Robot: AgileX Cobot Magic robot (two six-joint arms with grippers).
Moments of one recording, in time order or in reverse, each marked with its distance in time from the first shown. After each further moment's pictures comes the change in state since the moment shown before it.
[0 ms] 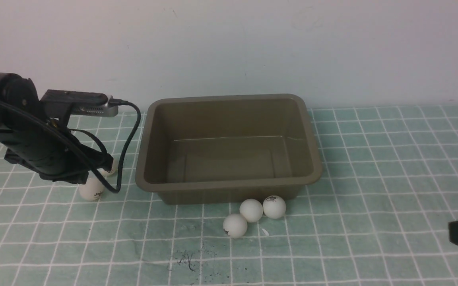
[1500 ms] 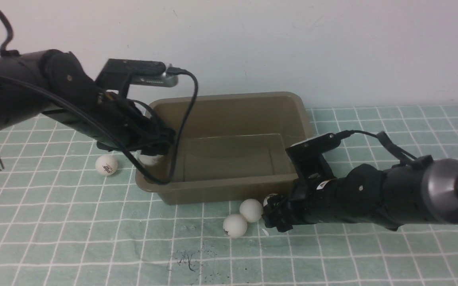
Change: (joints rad) right arm 0.562 1.104 -0.276 0.208 -0.888 -0.206; left arm -0.191 0.001 -0.109 -0.288 -0.074 0.172
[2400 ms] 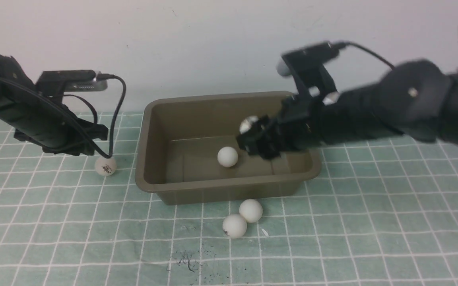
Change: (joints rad) right arm -0.031 -0.197 -0.330 -0.080 0.394 0.022; left arm 0.309 0.189 -0.092 0.004 -0.008 0.093
